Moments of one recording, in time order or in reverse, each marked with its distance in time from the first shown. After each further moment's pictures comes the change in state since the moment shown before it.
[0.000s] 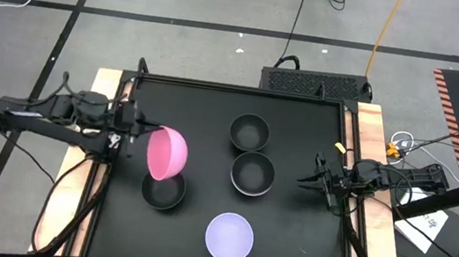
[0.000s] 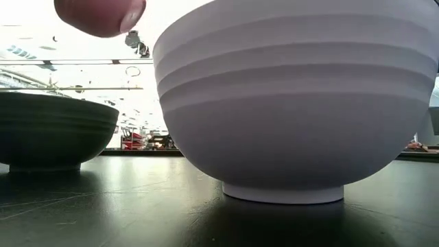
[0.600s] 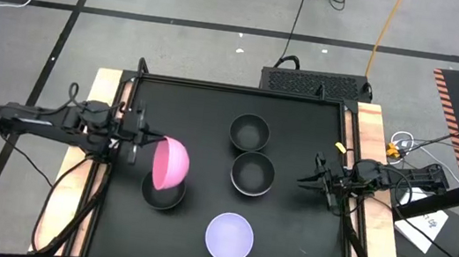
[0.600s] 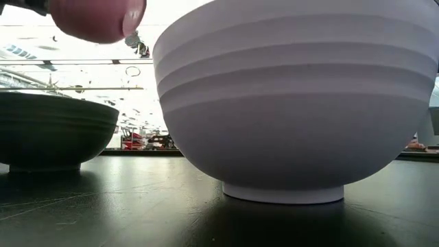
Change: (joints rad) left arm 0.001 -0.113 -0.259 0.305 0.123 -0.010; right arm 0.000 0.000 0.000 0.009 0.000 0.010
